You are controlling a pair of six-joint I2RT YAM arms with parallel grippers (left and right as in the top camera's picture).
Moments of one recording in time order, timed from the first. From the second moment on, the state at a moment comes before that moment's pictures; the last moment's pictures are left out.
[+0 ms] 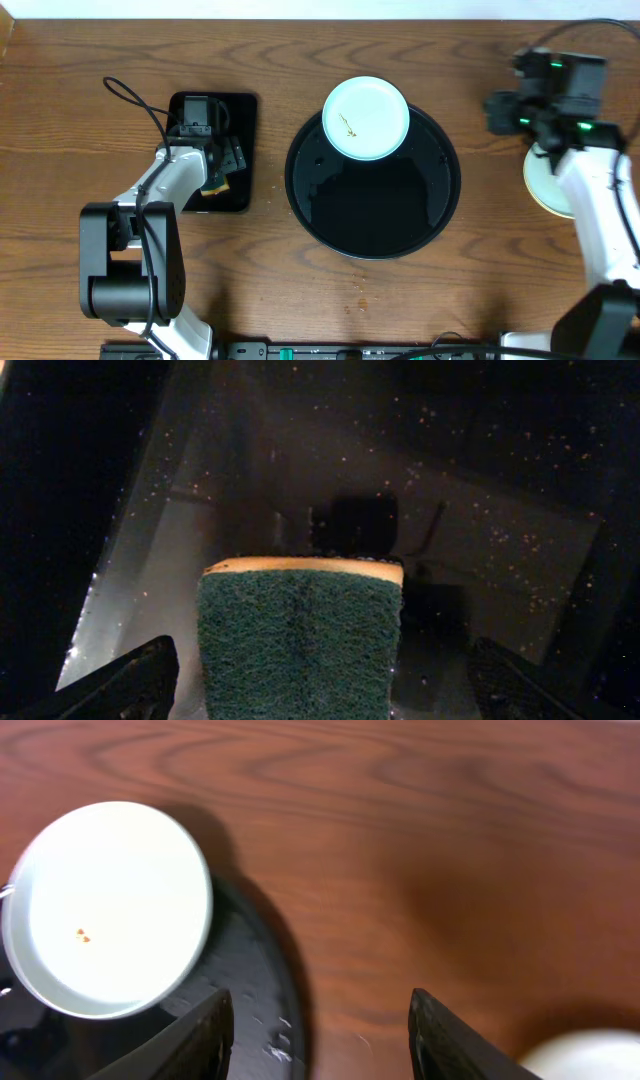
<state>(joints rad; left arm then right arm) -0.01 1.81 1.04 -0.41 -0.19 -0.30 -0.05 1.59 1.26 -0.48 -0.22 -0.08</state>
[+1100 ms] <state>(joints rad) -0.01 1.81 1.04 -0.41 -0.19 -0.30 0.21 2.06 1.26 -0.05 -0.18 -0.11</state>
